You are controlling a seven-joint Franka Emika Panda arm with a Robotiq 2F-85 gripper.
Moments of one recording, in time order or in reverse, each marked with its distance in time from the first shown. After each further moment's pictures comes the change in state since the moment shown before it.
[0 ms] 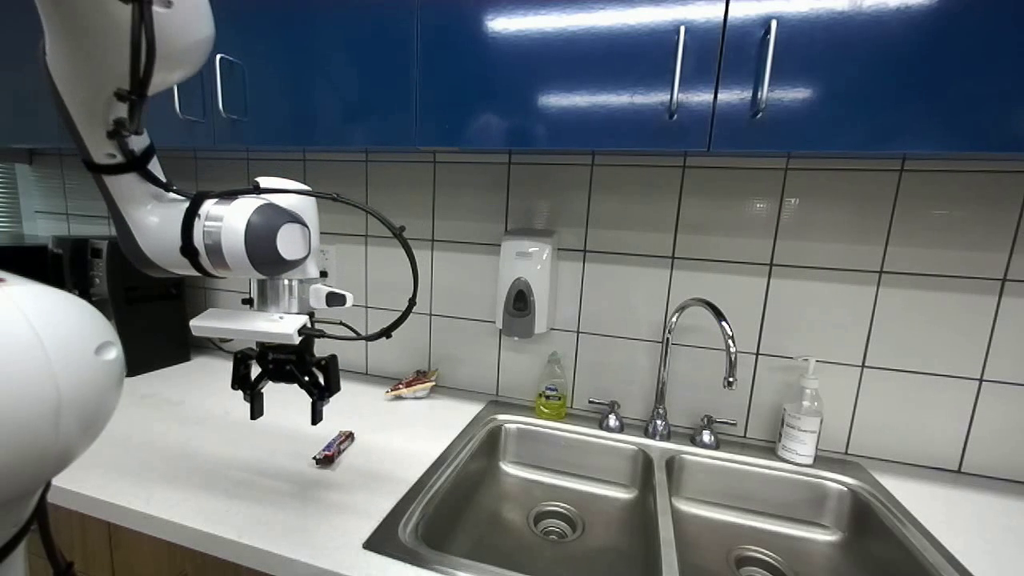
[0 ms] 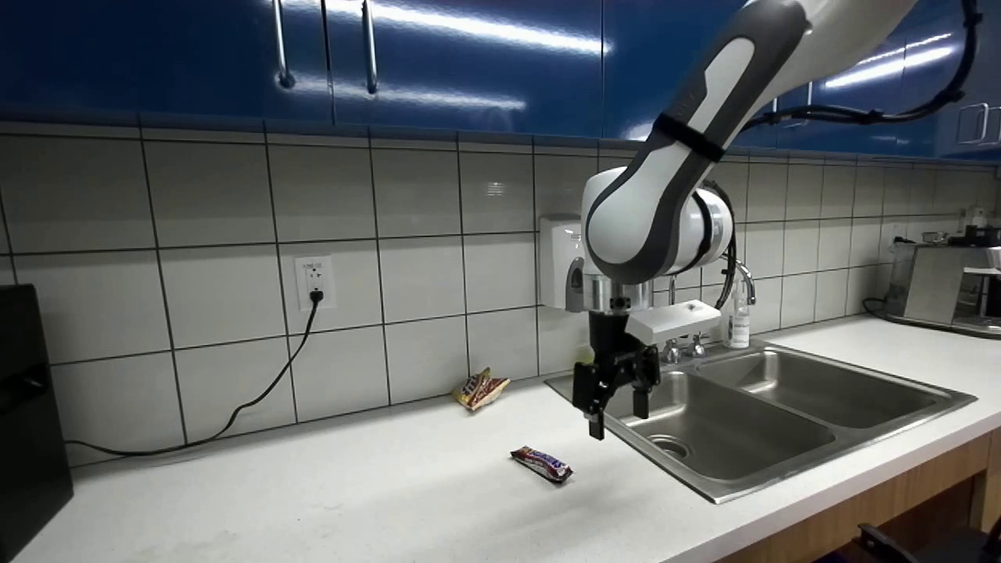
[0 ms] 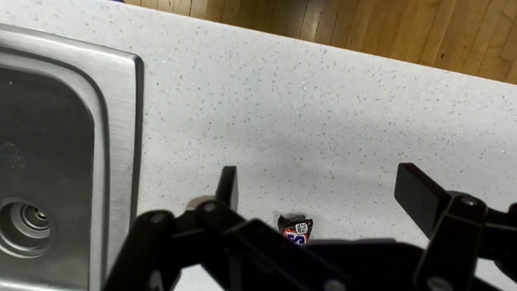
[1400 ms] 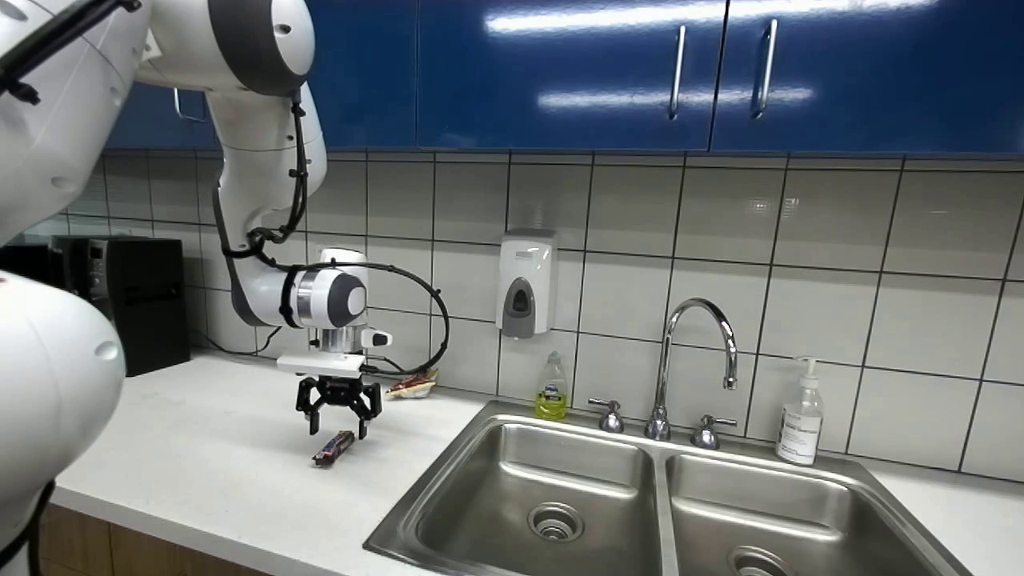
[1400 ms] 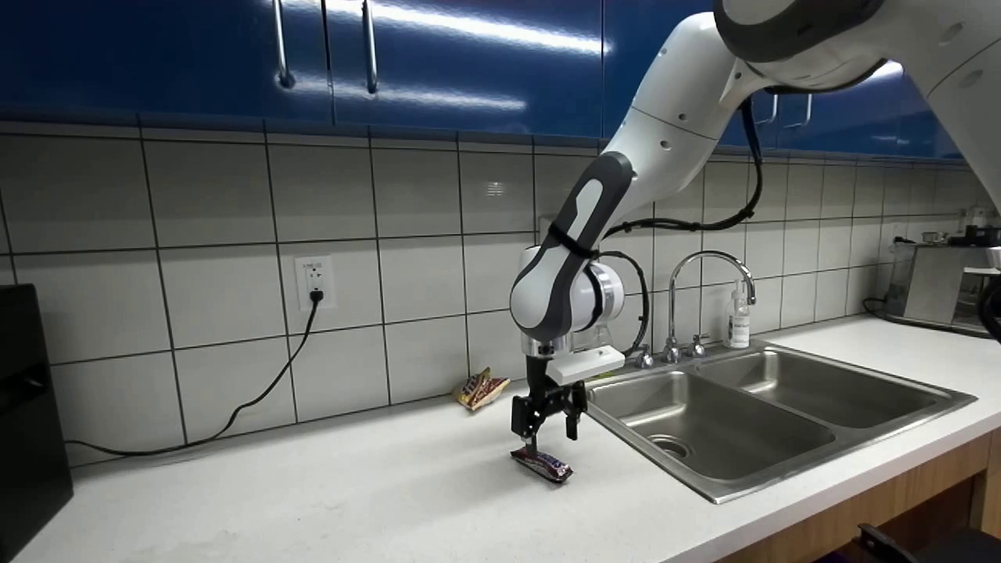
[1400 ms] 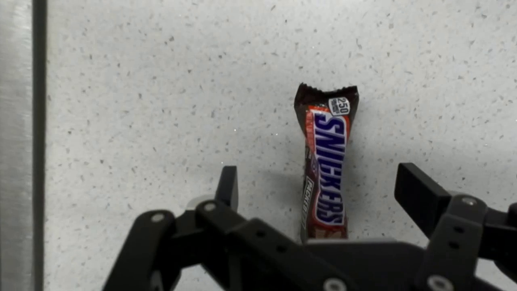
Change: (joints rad) arm -0.002 0.589 -0.039 0.529 -0.074 0.030 0.001
